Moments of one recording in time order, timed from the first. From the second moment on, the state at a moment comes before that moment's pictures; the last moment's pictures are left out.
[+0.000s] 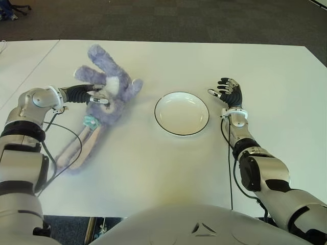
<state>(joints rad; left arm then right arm) -0.61 0.85 -0.22 1.00 0.30 -0.62 -0.74 -0.62 -0.17 -0.20 1.23 -0.13 -0.55 -0.17</state>
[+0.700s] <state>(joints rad) -0.25 0.87 -0.24 0.48 0.44 -0.41 -0.30 -0.61 -0.17 -0.22 1.23 -0.13 -0.56 -0.19</state>
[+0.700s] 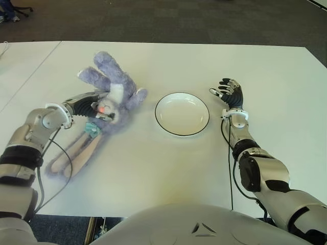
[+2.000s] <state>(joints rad) -0.36 0.58 -0.45 0.45 0.79 -0.18 0.20 -0.61 -0.18 -0.22 1.22 -0.13 -0.56 -0.20</state>
